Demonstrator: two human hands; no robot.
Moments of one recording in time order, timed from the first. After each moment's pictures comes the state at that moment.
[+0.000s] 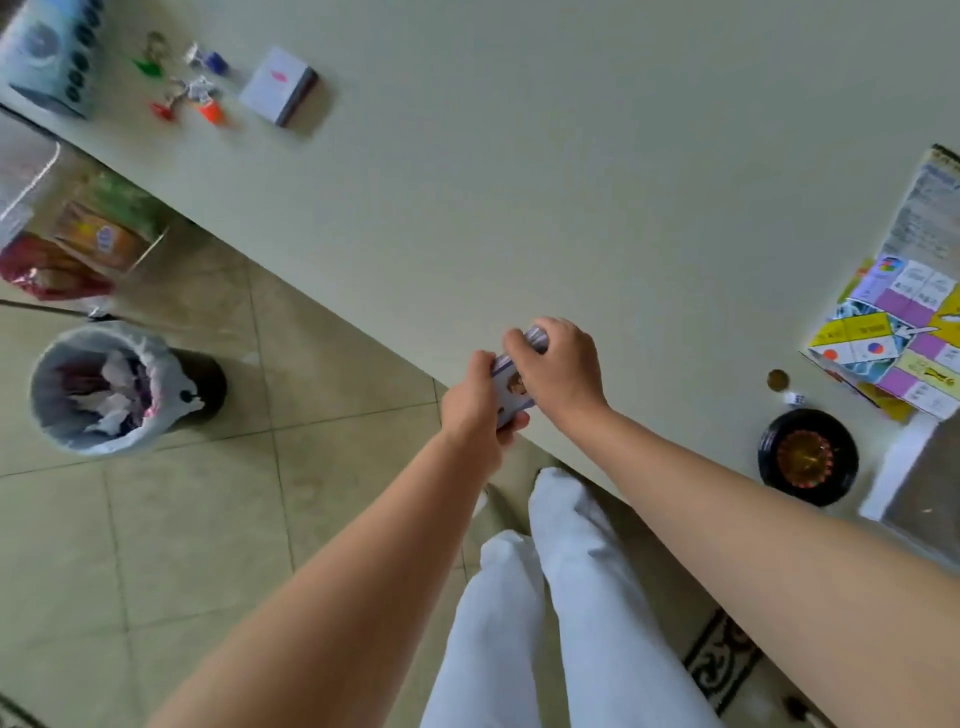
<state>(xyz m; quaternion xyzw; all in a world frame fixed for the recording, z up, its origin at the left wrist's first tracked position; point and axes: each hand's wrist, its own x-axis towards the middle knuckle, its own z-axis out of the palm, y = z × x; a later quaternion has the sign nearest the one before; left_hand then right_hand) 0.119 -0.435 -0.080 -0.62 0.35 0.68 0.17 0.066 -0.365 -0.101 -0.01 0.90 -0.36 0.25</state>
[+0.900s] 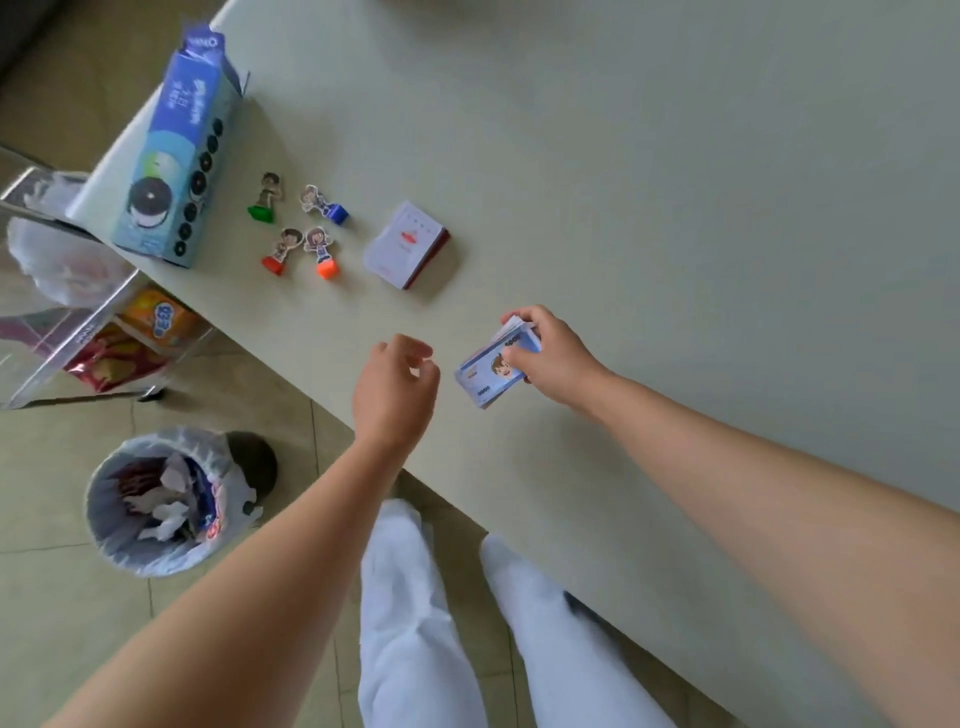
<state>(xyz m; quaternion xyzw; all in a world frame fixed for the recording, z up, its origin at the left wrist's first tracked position) -0.007 -0.740 -0.158 -0.43 0.81 0.38 0.13 -0.120 -0.601 -0.173 -0.03 0.78 -0.40 0.47</state>
